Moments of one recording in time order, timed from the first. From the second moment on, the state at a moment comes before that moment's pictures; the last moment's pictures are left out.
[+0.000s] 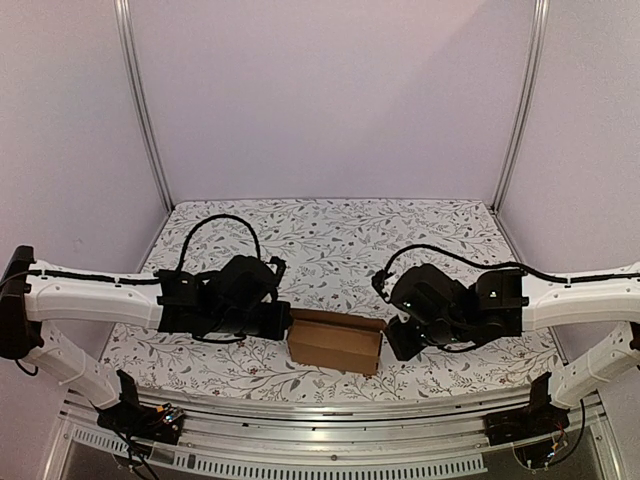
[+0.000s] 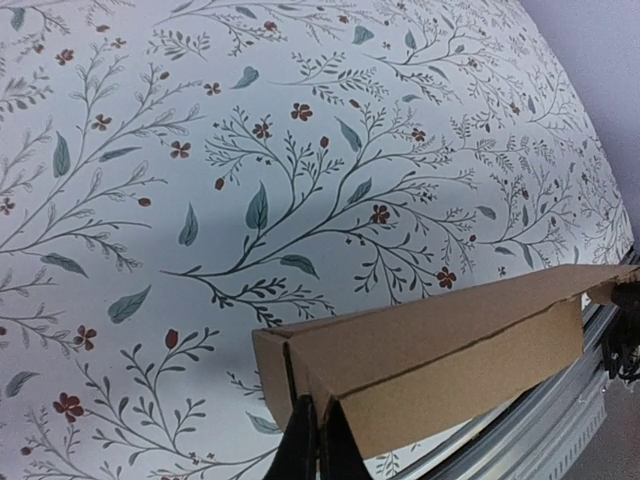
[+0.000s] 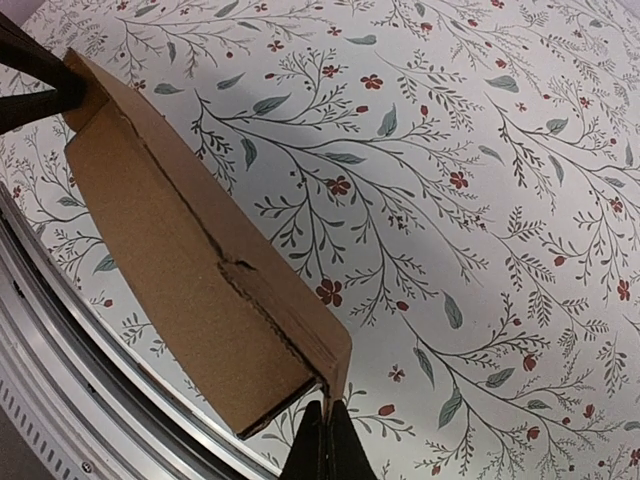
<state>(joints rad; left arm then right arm) -1.09 1.40 0.85 -0.30 -0.21 -0.76 1.20 1.35 0.94 -0.56 0.31 0.50</state>
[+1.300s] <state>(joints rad) -1.13 1.42 0.87 -0.36 -0.29 -0.78 1.22 1.40 0.96 -0.49 0.35 0.85</state>
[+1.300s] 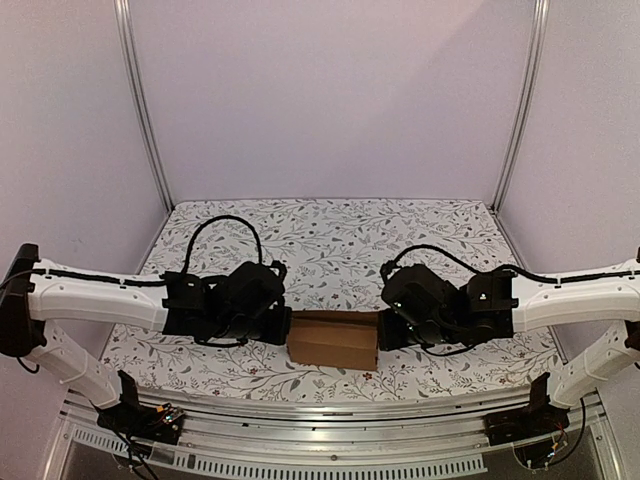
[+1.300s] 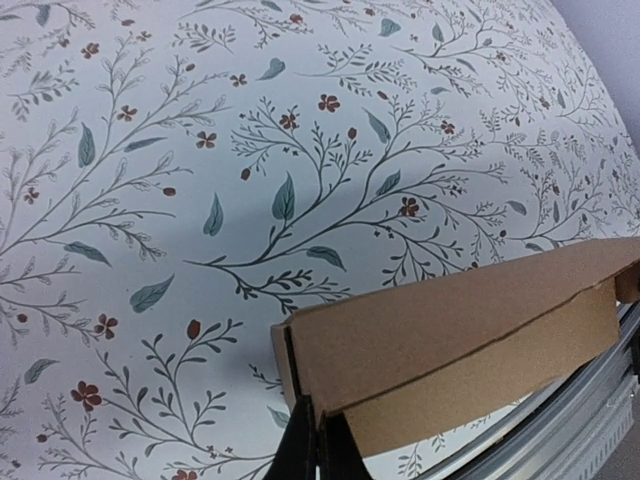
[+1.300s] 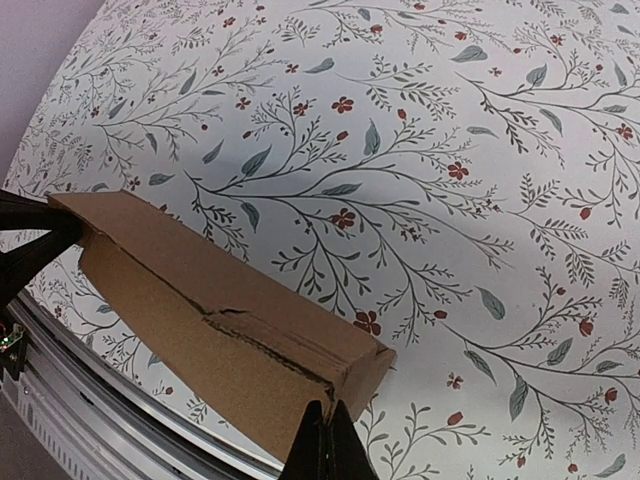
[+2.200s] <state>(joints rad) -1.18 1.51 0.95 -0.43 -0.33 -0.79 1.22 1.40 0.96 -0.51 0.36 0.86</state>
